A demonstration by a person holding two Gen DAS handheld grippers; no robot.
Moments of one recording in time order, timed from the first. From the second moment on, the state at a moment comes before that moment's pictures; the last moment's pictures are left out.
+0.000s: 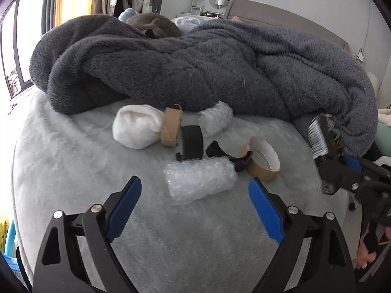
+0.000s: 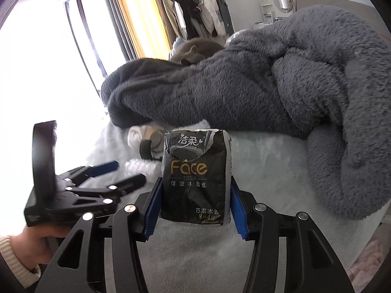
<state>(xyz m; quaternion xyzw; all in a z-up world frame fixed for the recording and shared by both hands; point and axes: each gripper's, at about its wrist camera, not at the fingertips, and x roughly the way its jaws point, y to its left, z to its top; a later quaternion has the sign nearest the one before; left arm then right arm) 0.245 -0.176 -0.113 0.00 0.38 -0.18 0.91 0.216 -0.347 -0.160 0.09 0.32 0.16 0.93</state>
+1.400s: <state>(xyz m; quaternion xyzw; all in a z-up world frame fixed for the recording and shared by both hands) 0.232 -0.076 -0.096 -0.03 0.40 -0.23 0.89 0.233 -0.252 -0.126 0.12 0.30 0.26 0.91</state>
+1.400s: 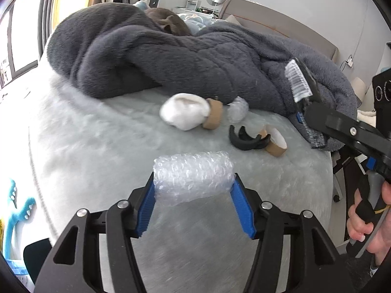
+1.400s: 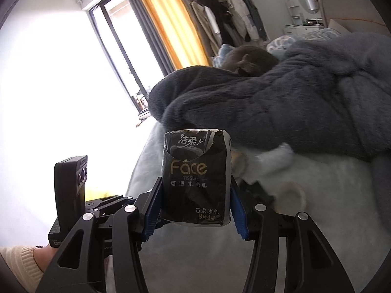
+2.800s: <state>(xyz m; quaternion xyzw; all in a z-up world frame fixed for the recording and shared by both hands) 0.185 0.190 -0.168 -0.09 0.55 -0.05 0.83 0.241 0.005 -0.140 0.04 0.34 0.39 0.86</state>
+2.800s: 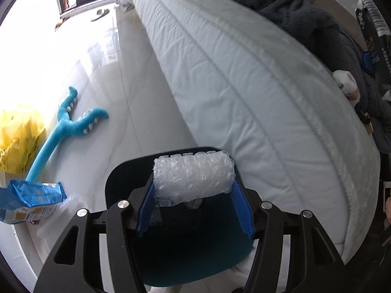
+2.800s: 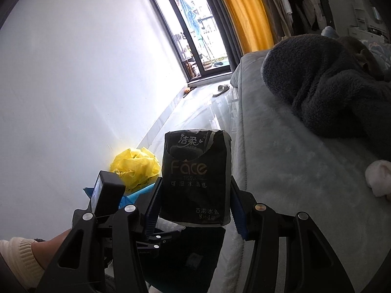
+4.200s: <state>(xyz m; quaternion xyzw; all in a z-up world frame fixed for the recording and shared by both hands) 0.137 0.286 -0.120 -0.12 0.44 0.00 0.89 0.230 0.150 -0.267 -0.10 0.52 0.38 0.76</state>
